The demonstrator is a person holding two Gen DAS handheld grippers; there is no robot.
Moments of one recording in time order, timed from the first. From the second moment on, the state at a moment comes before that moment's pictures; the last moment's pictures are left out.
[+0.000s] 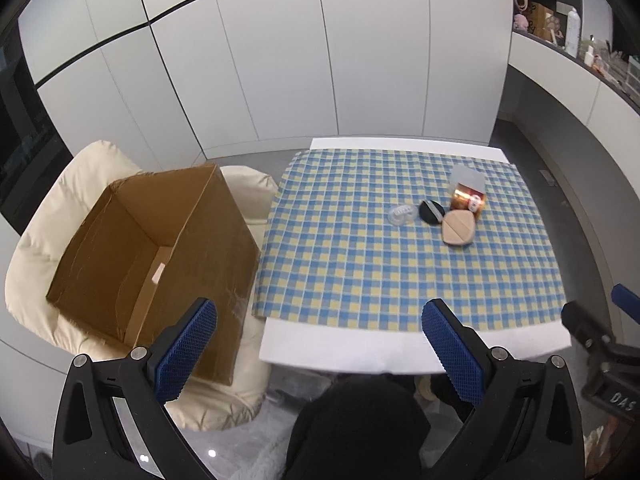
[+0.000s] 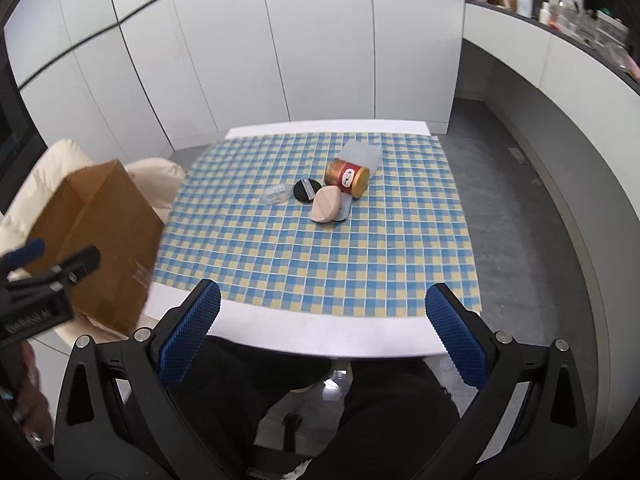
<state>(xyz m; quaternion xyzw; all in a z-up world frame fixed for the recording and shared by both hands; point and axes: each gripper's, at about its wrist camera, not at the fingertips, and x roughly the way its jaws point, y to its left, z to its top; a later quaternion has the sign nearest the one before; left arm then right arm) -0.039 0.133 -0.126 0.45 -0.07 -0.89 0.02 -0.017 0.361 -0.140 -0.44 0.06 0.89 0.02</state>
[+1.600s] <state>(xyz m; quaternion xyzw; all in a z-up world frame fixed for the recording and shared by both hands) -0.278 0.220 -0.342 0.56 0.00 -0.83 -0.03 -0.224 0.412 -0.305 -0.45 0.08 0.89 0.05</state>
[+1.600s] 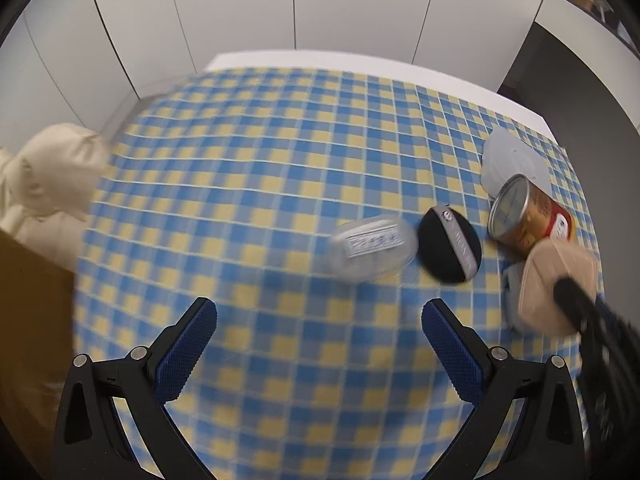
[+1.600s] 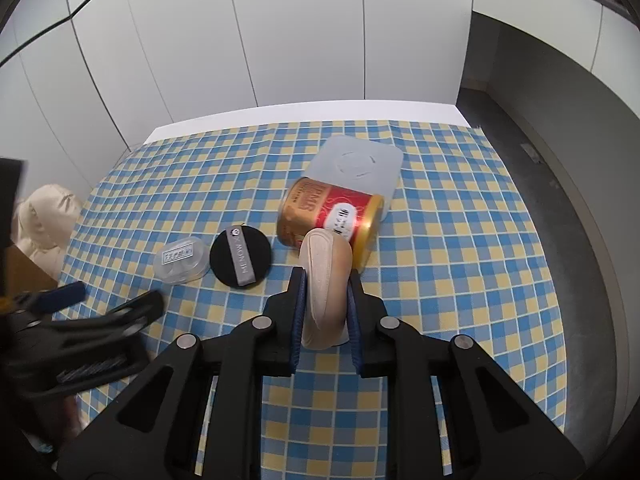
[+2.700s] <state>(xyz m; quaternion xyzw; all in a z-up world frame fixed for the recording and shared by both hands) -0.277 0.210 -0.331 0.52 -0.05 -0.85 0.01 -0.217 0.405 -0.300 -0.47 0.07 0.88 0.07</state>
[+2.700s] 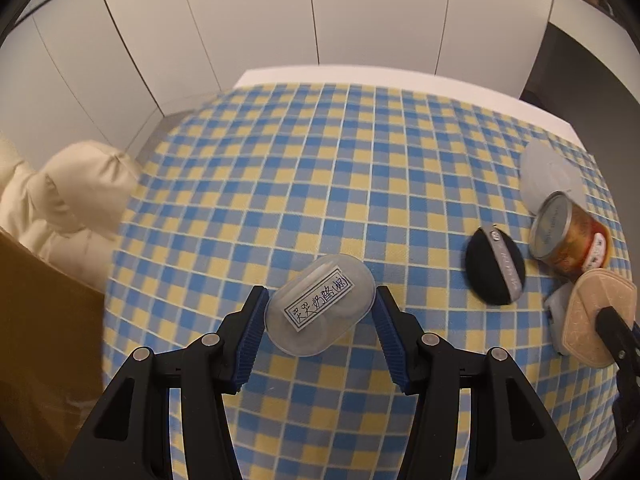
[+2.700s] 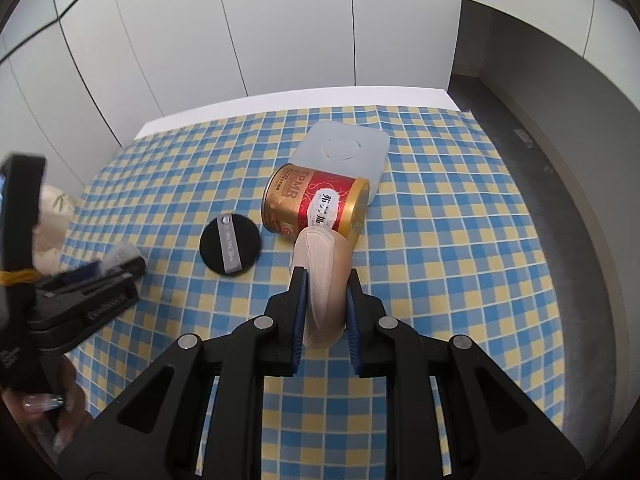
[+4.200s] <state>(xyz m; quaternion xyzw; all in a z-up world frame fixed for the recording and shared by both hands) -0.170 0.164 -0.029 0.37 -0.03 -0.93 0.01 -0.138 0.340 -0.019 -0.32 0.03 0.95 0.07</state>
